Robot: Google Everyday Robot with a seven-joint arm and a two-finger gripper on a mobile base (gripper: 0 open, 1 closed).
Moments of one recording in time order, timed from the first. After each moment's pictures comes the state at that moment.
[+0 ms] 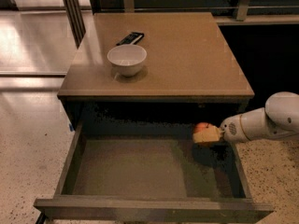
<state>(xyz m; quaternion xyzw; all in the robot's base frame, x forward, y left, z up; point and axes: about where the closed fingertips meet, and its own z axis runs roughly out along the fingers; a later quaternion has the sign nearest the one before) 0.527 -0.196 0.655 -0.14 0.92 0.31 0.20</state>
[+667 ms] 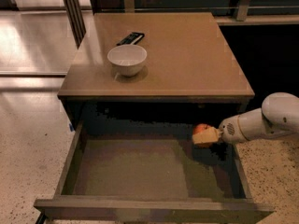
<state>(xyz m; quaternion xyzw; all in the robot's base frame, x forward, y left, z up) 0.530 -0.200 0.641 -0.14 0.92 0.31 0.19</state>
